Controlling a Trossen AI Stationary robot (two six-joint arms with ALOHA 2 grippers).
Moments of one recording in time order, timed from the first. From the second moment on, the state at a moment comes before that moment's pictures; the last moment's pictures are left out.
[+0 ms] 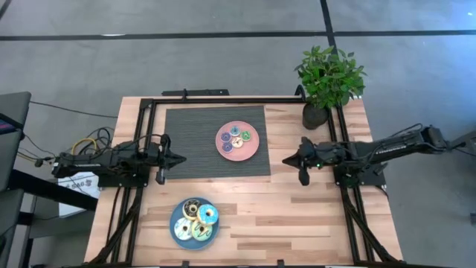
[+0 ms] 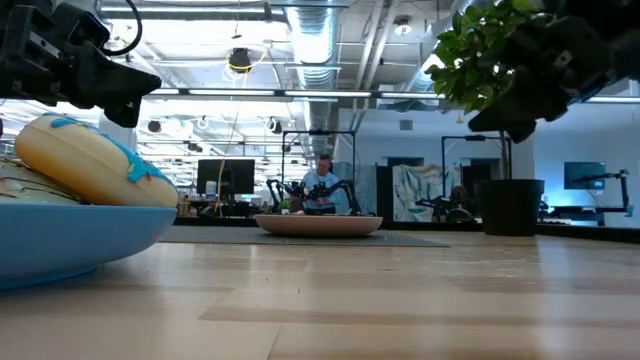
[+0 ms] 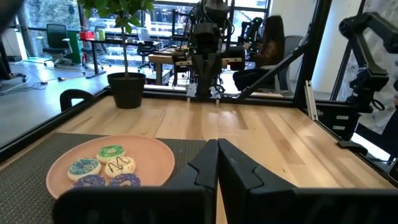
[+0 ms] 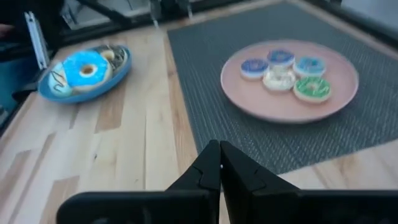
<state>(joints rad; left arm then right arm) 0.03 0.01 0.01 0.03 0.02 -0.07 0.09 0.78 0.31 0.01 0.14 0.23</state>
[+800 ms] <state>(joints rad) 0.03 0.01 0.01 0.03 0.02 -0.07 0.08 0.01 0.08 -0.18 0.09 0.01</state>
